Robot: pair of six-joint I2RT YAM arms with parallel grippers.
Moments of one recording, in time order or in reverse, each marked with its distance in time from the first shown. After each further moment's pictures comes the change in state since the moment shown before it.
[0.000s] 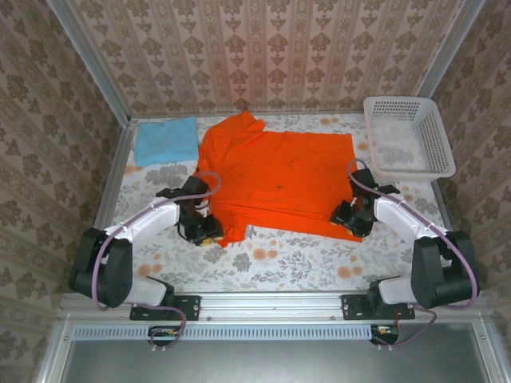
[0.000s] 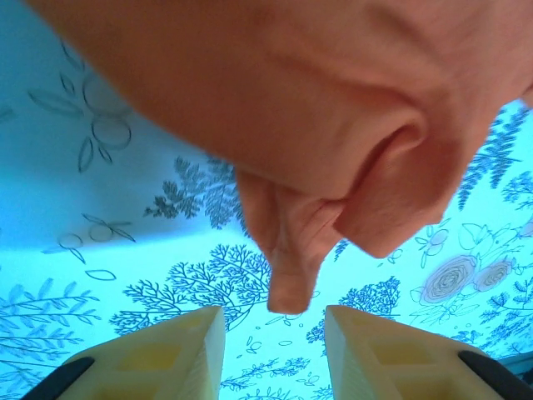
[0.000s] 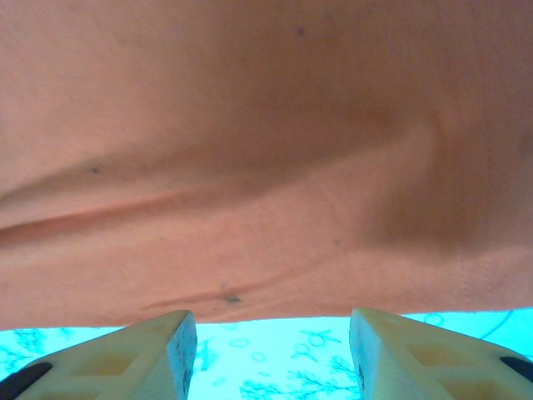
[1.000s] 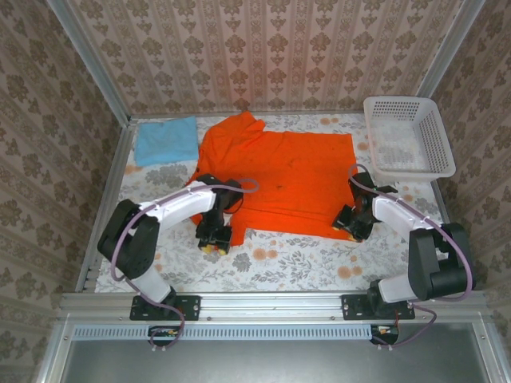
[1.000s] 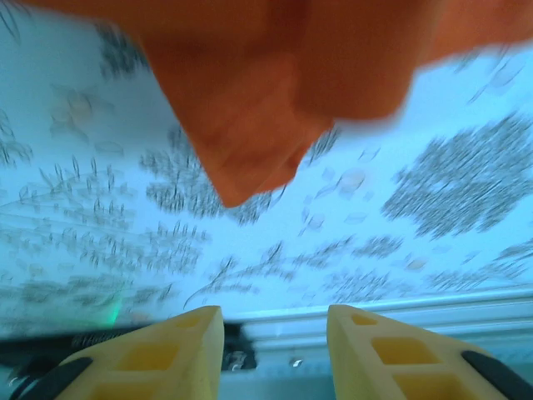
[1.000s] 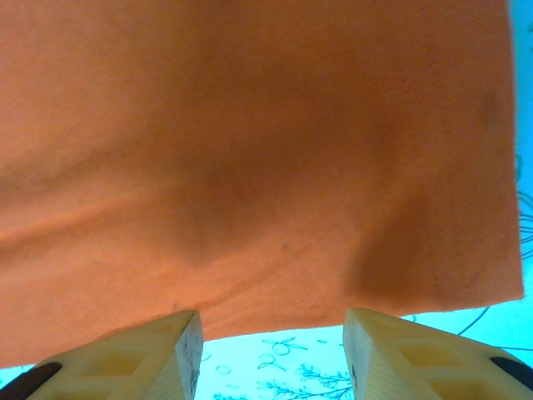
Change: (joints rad) left arm -0.289 0.273 0.321 -0.490 -0.217 0.204; right arm -0.031 0.061 -0.018 -0.004 0.005 0.055
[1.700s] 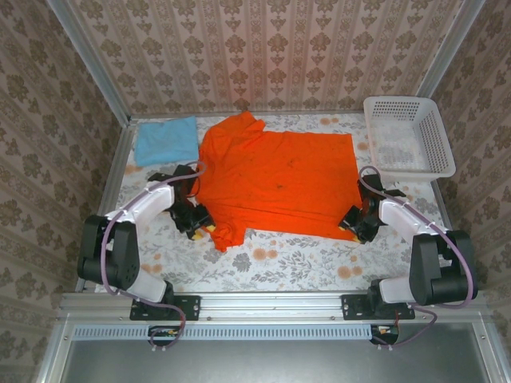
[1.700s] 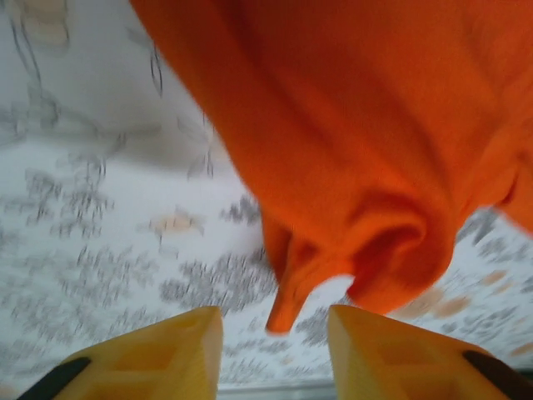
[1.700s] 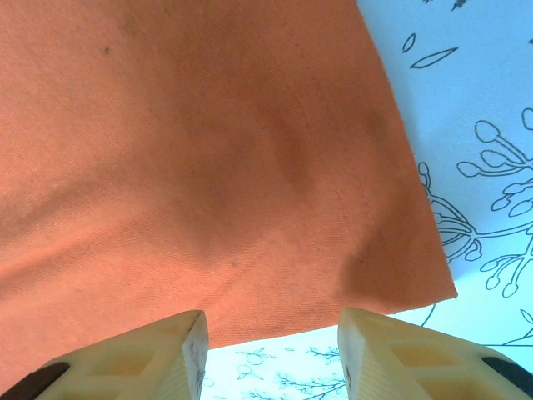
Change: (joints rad) left arm 0.464 -0.159 -0.172 0.342 0.235 -0.279; right arm -0.064 -0.050 -0.039 0.013 -0.003 0.032
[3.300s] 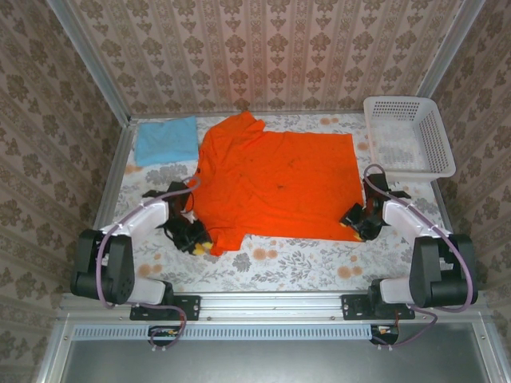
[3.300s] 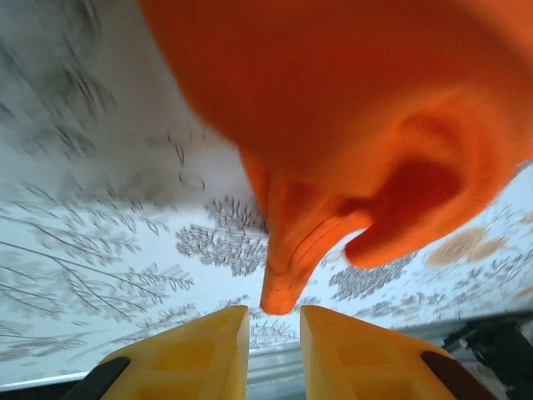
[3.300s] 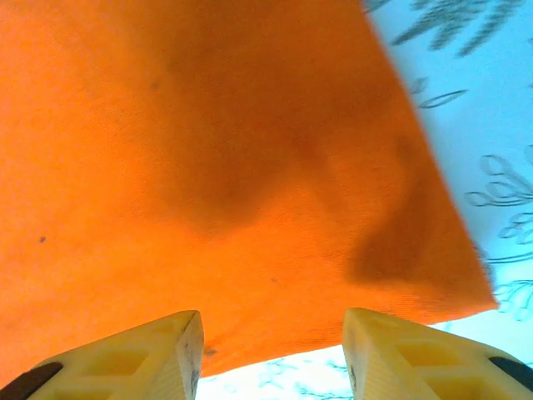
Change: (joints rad) left arm -0.003 -0.117 -0.206 0.010 0.136 0.061; right arm -0.024 -0.022 -0.010 0.046 -0.047 -0.018
